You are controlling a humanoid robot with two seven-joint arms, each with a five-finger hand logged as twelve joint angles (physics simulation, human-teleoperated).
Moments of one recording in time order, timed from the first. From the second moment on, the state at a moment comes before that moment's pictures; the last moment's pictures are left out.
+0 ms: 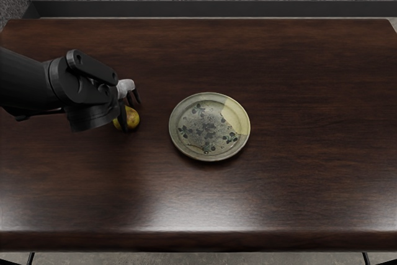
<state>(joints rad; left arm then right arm) -1.85 0.00 1.14 -1.32 -0.21 0.31 0.19 -0.06 0.00 -0.02 0.19 -0.09 0.15 -0.05</state>
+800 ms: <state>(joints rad) -1.86 0.00 1.14 -1.32 -0.25 0.25 0.19 -0.06 0.00 -0.02 0.19 -0.09 0.15 -0.05</state>
